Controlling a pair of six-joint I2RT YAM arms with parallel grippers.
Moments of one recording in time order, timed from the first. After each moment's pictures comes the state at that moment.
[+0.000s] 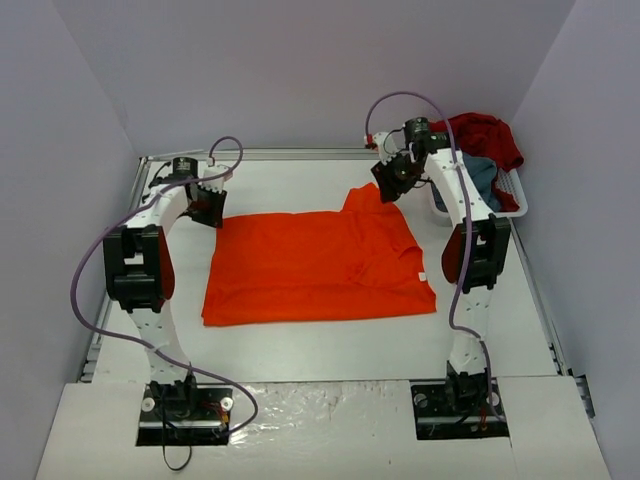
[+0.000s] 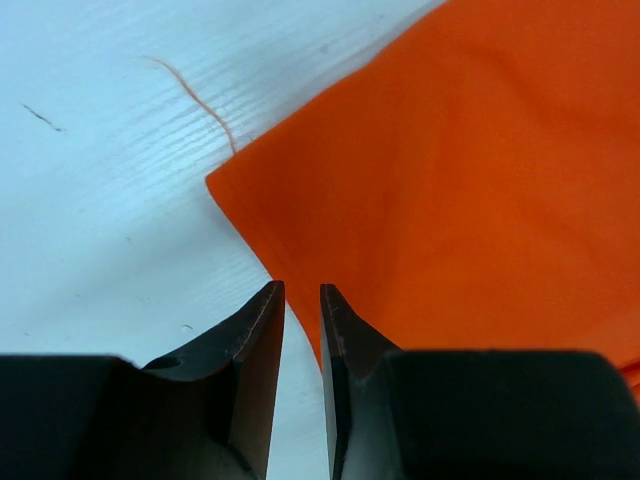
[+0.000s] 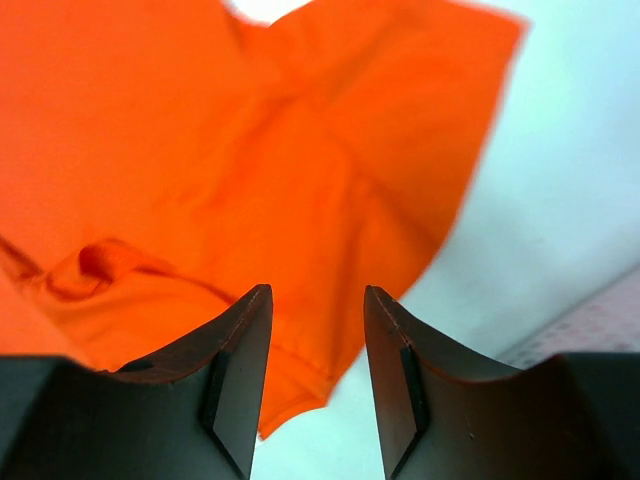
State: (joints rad) left arm 0.01 1.98 1.57 -0.67 0.32 0.33; right arm 0.19 2.21 2.13 -1.08 -0.38 -0.59
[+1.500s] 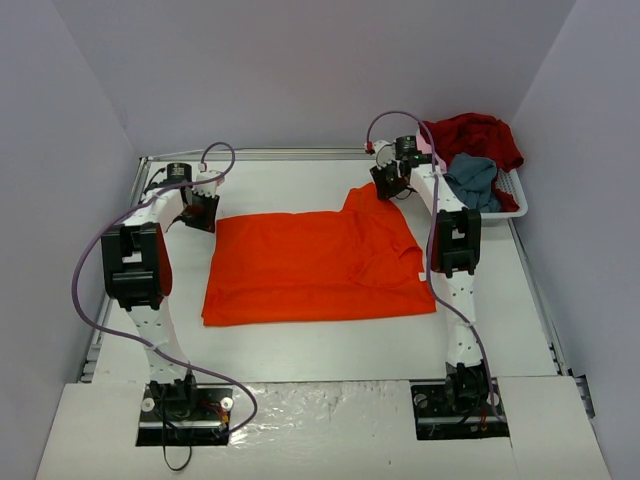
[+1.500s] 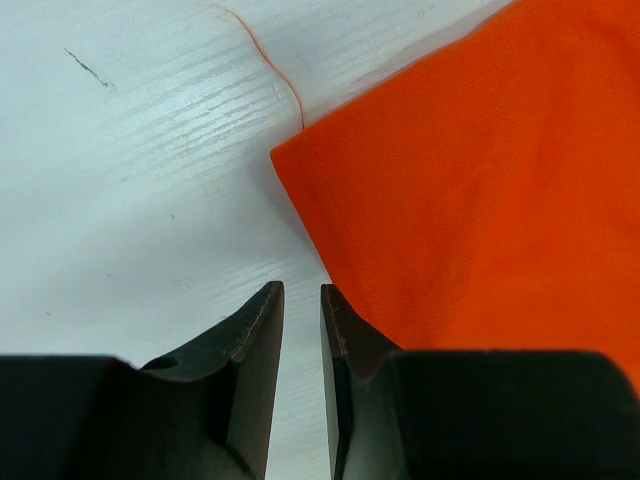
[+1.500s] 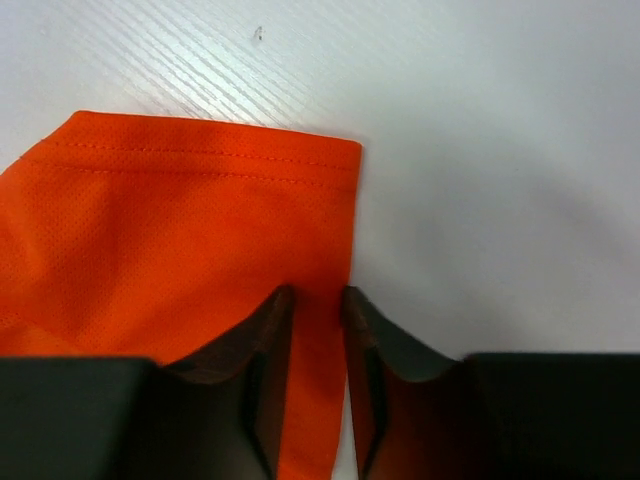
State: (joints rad) left arm 0.06 2.01 1.54 -0.62 0.28 0.32; right arm 0.14 2.59 2.31 -0.70 -0.30 -0.42
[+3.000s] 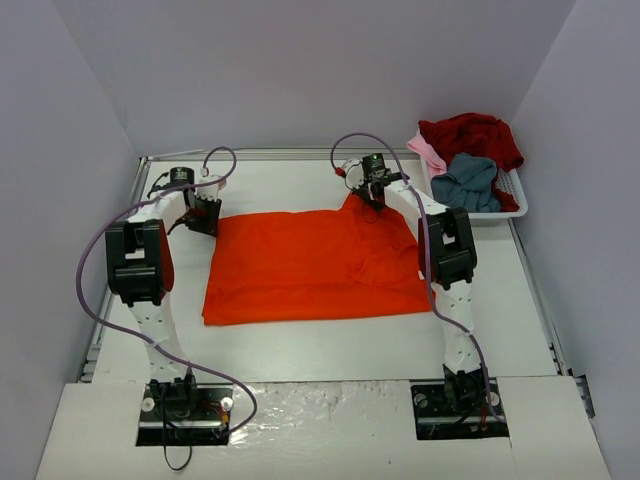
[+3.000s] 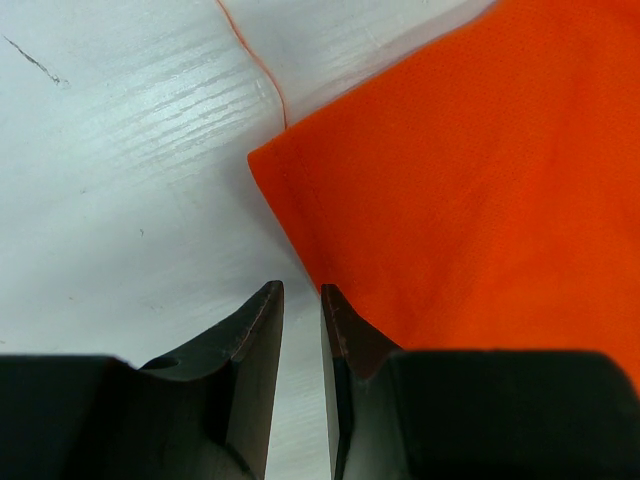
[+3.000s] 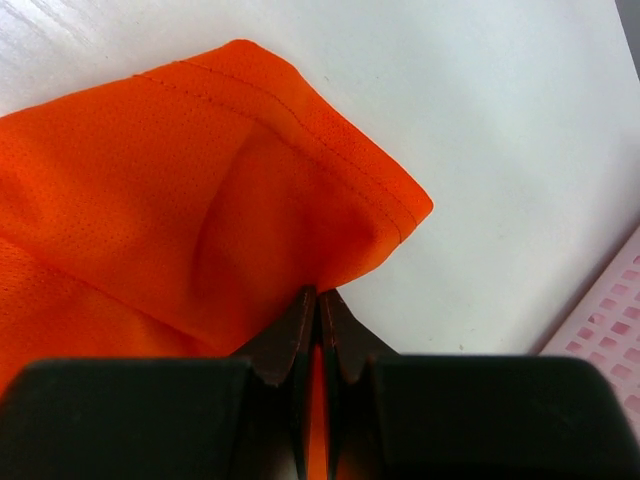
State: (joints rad) left arm 0.06 2.05 1.53 -0.60 0.30 0.31; right arm 0.32 2.36 1.87 -0.43 0.14 -0.61
